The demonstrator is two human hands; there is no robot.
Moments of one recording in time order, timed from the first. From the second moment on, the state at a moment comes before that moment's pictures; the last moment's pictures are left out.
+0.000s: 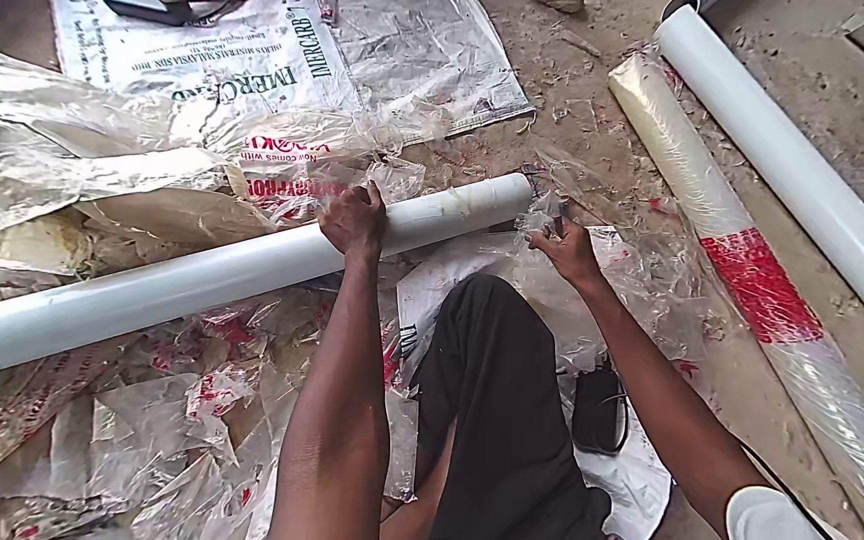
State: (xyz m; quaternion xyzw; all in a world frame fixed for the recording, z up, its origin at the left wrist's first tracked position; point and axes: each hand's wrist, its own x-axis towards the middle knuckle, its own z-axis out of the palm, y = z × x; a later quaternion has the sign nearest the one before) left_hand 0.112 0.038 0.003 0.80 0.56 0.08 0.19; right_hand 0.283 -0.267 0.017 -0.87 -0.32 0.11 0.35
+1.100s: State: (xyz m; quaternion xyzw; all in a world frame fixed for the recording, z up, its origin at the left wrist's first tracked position) left_hand 0.107 0.032 -0.003 0.81 0.55 0.10 0.18; right_hand 0.281 -0.366 0.053 -0.94 -0.28 0.02 0.18
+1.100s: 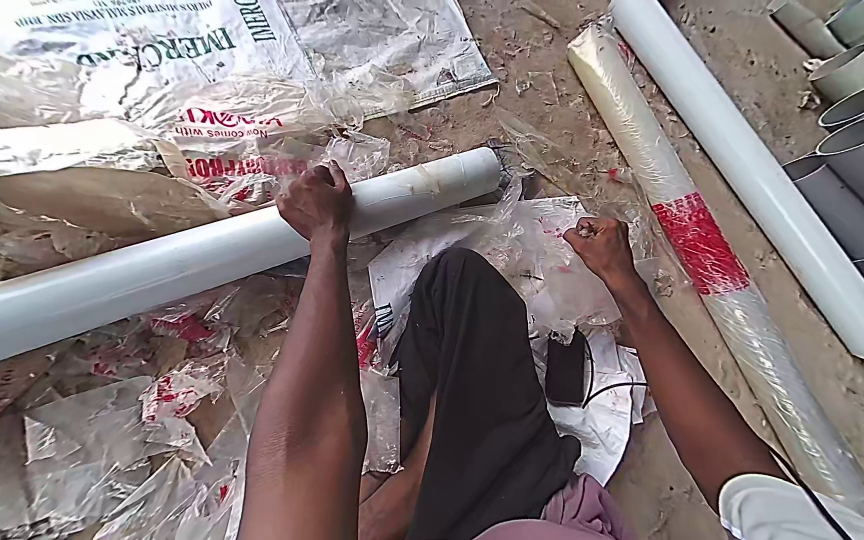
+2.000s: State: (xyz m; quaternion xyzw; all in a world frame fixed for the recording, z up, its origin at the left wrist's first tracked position) left_hand 0.099 0.034 -0.021 0.90 0.36 0.20 0.16; right_hand 0.278 -0.331 0.029 -0.92 -0.35 0.07 0.14
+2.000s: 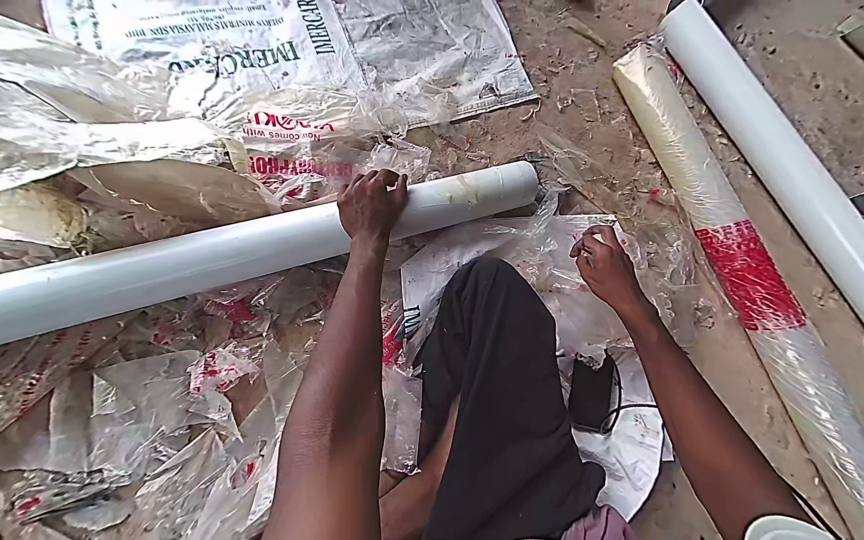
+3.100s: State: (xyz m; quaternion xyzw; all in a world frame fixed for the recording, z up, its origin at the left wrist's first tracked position) left_hand 0.102 0.034 -0.027 0.87 0.39 0.23 0.18; right_hand 0.240 -0.197 0.044 -0.83 -0.47 -0.01 0.29
